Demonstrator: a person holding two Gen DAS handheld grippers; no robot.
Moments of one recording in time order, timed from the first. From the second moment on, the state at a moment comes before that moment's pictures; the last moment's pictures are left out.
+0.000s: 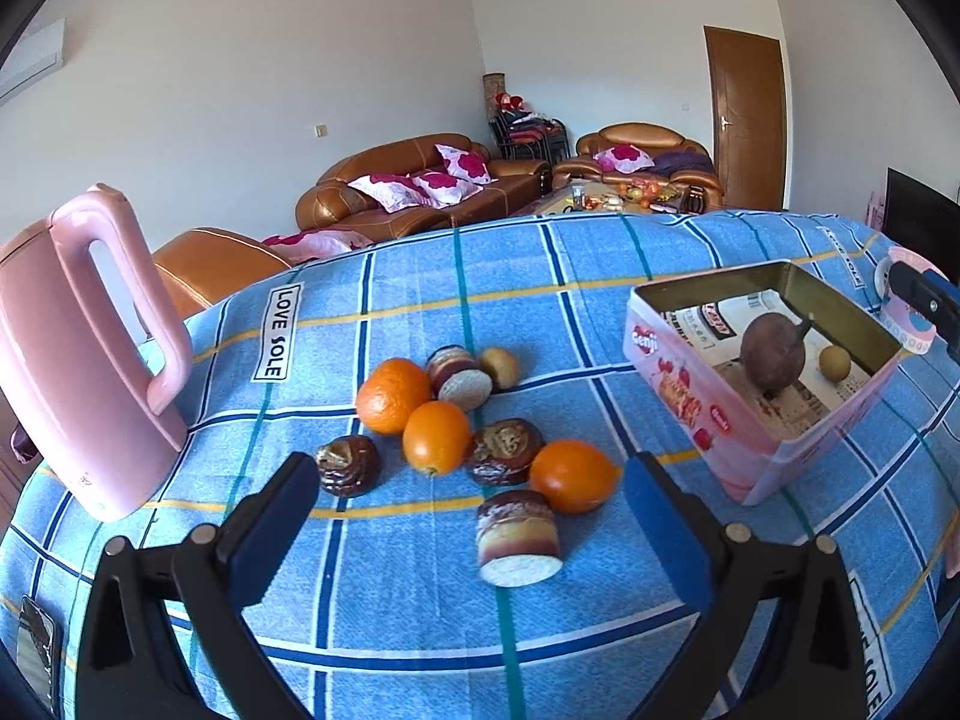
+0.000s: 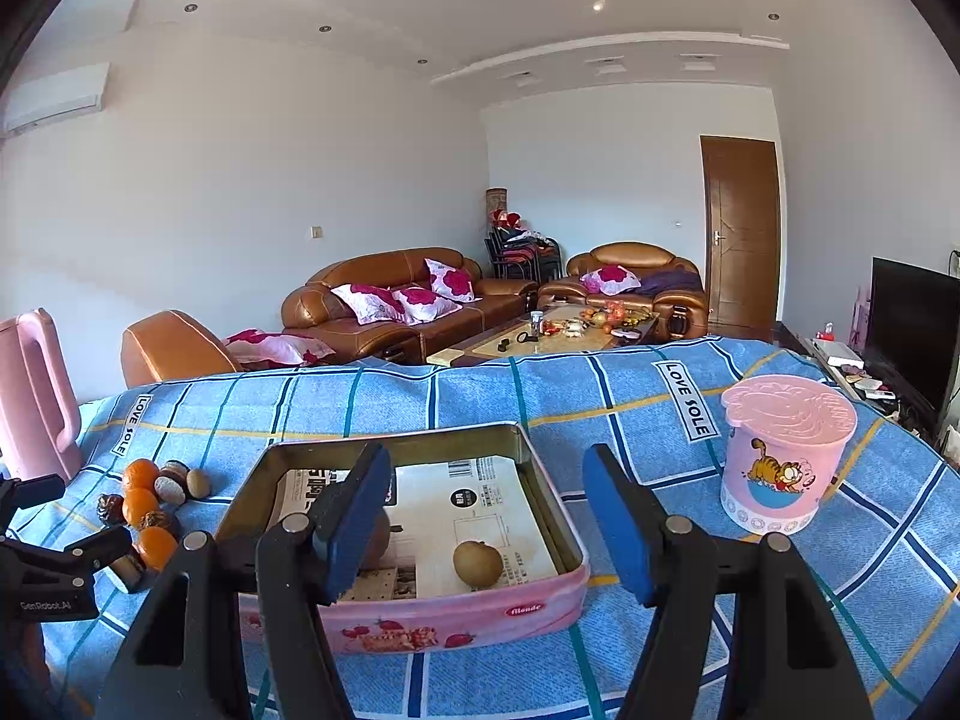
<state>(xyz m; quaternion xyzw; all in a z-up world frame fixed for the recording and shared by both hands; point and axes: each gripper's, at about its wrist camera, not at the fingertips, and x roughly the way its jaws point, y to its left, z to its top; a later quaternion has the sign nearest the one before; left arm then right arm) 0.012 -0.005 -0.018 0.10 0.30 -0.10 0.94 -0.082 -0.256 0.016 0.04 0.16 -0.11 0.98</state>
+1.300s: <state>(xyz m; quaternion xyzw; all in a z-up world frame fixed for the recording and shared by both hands) 0.046 0.068 -0.028 0.02 0.35 -0.03 0.94 -0.020 -0.096 -0.009 -0.01 0.29 0.12 0.95</state>
